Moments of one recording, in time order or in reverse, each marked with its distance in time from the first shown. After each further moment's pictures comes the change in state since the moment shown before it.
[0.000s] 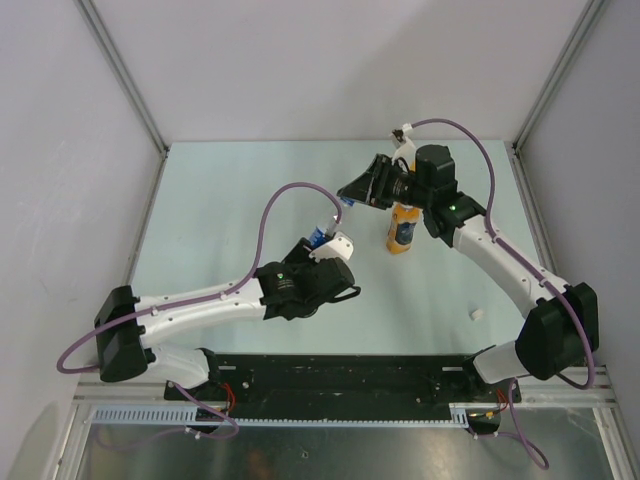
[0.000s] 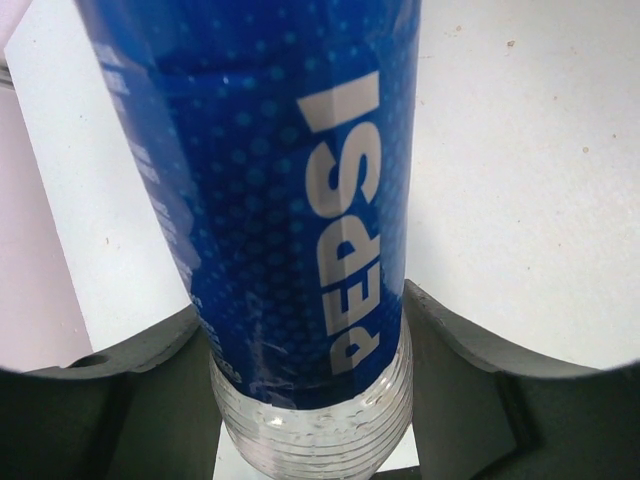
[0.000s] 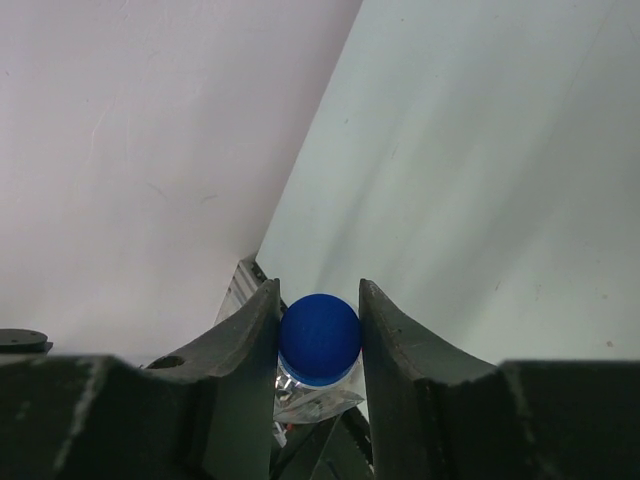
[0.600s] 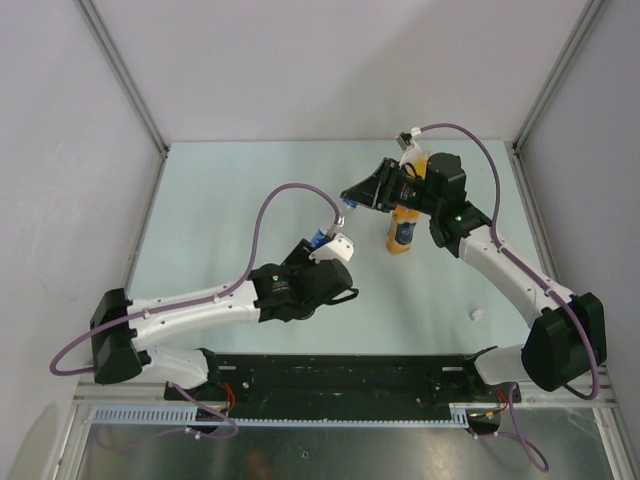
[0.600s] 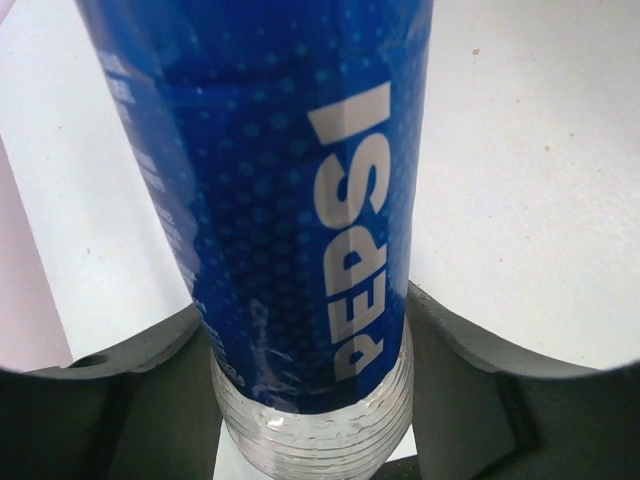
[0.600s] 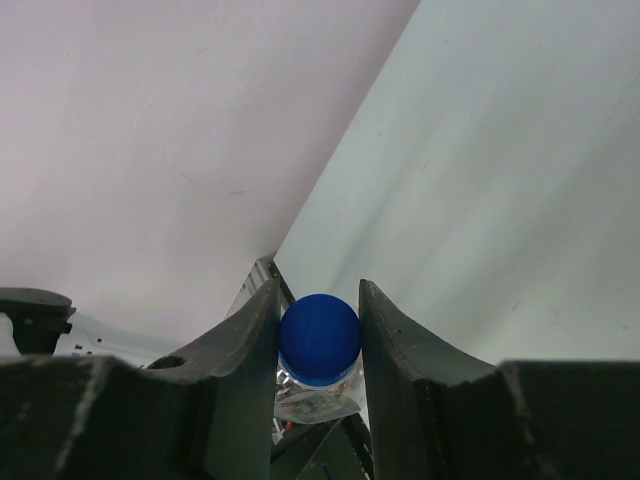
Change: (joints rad) left arm -0.011 -0.027 0.000 0.000 0.029 -0.003; right arm -0.021 -0.059 -0.108 0.162 -0.064 0.022
